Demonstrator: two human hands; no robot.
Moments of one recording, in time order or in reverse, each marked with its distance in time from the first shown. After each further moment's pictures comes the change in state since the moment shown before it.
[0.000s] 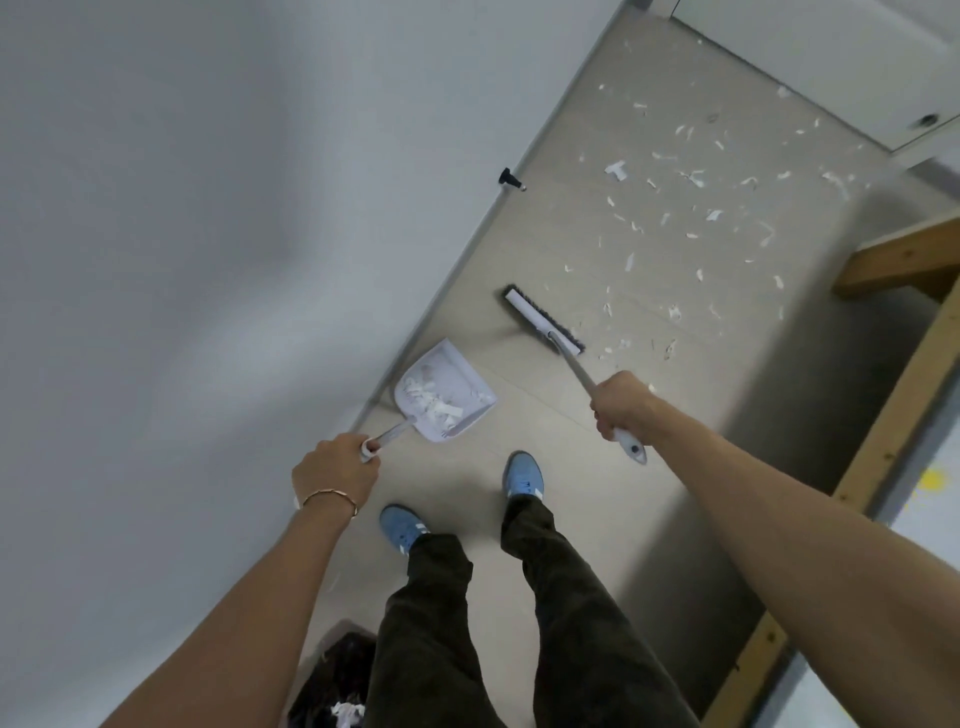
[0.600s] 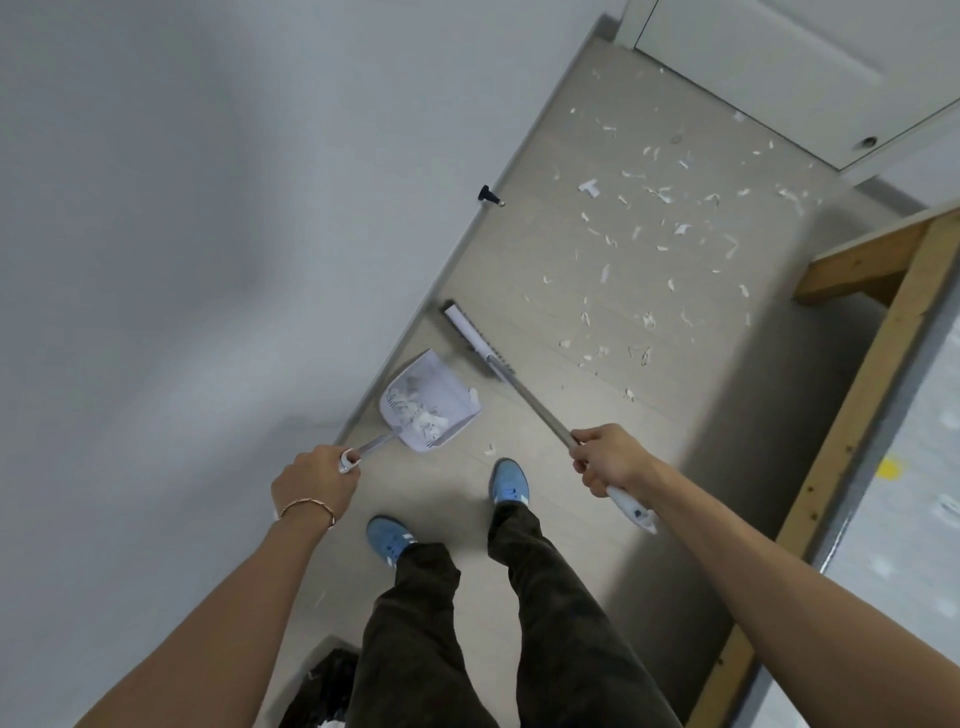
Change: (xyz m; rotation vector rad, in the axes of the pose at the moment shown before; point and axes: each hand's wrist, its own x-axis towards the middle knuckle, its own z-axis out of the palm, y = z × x) left_hand -0.014 -0.015 -0.002 -0.056 0.001 0.006; right_hand -0.071 0.045 0.022 0.471 -0.170 0.087
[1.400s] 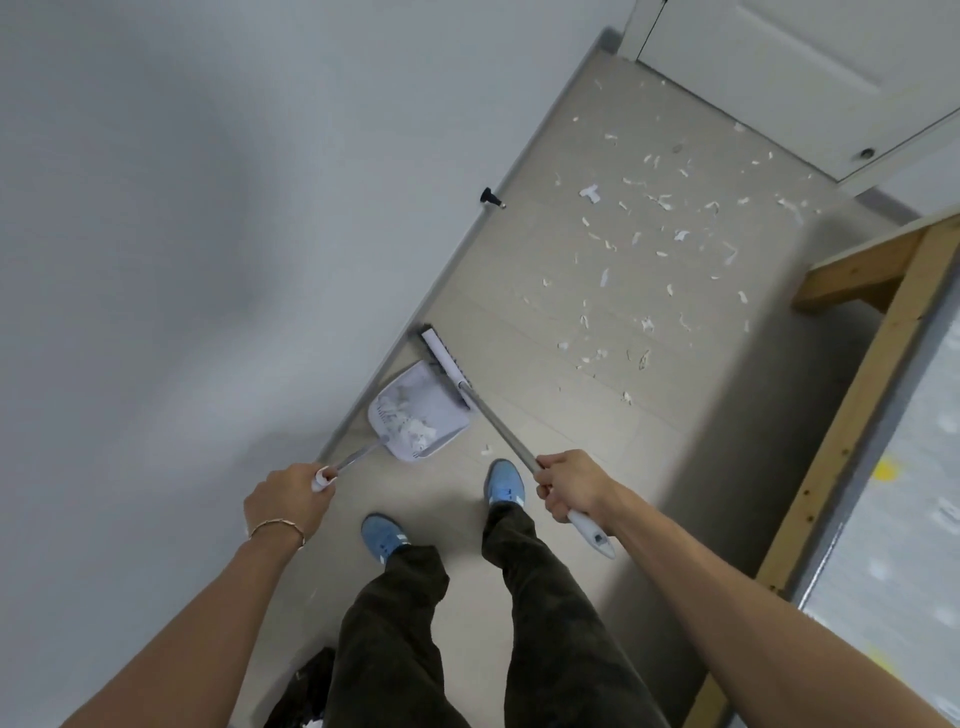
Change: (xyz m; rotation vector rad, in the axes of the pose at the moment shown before) left_hand -0.035 -0.033 0.019 0.003 0.025 -0.013; right_hand -0.017 0.038 0.036 -0.014 -0.085 0.005
